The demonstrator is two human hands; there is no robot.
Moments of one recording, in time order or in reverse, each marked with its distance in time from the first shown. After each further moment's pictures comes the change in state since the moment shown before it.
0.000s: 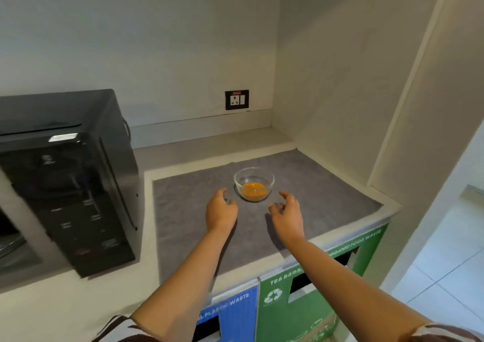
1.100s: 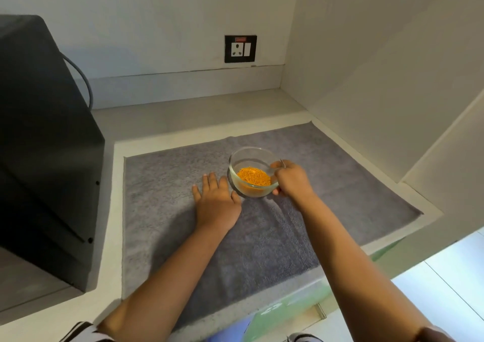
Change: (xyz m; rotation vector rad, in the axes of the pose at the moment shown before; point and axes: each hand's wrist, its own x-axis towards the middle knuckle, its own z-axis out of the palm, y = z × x) left_hand 0.069 -0.038 0.049 0.642 -0.118 0.174; right_hand 0.124 -0.024 0.025 -0.139 -0.250 0.240
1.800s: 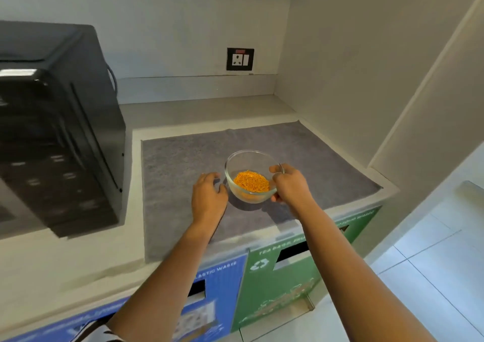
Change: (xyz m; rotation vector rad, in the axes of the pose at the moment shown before) left_hand -0.097 0.000 -0.040 -0.632 0.224 -0.136; right_hand -0.131 0.013 -0.023 0.054 0.009 -0.027
